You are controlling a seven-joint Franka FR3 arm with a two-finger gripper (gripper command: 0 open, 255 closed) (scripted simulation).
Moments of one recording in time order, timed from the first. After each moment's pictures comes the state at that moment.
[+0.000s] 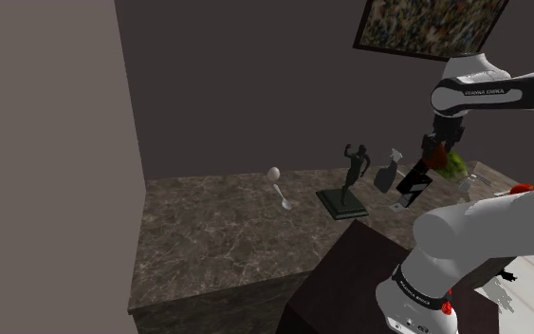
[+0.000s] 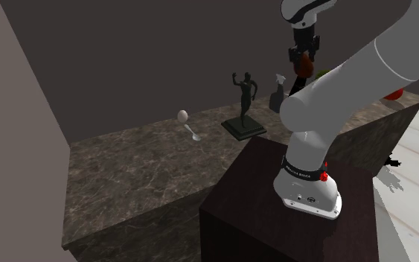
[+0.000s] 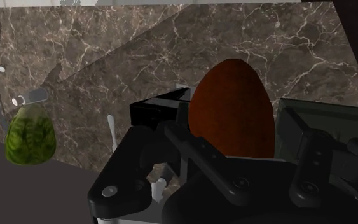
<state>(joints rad) -0.54 -0.64 -0.49 -2.47 -0.64 1.90 -0.17</state>
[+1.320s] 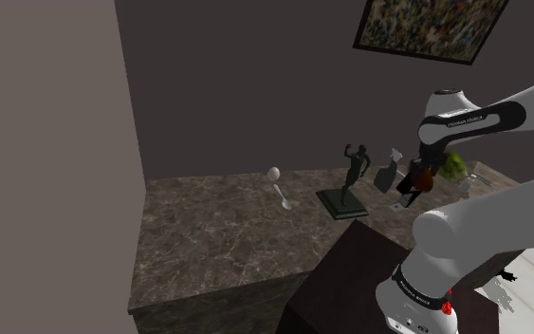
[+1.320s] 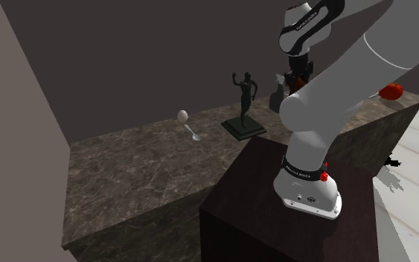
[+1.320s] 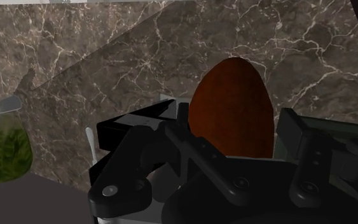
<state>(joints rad) -0.55 -0.52 -0.59 -2.64 -0.74 2.19 -0.08</state>
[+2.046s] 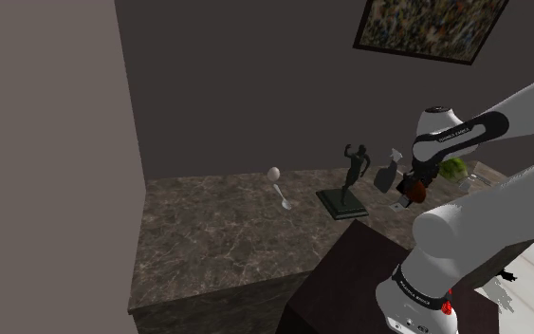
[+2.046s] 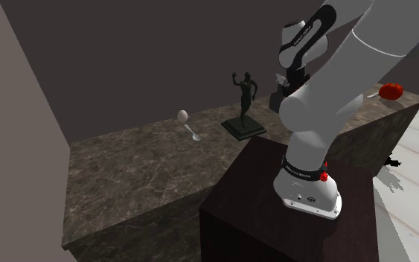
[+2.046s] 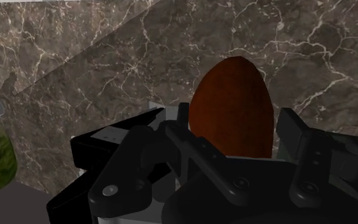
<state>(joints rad) -0.56 -0.38 -0.65 -2.70 -0.80 2.38 -0.02</state>
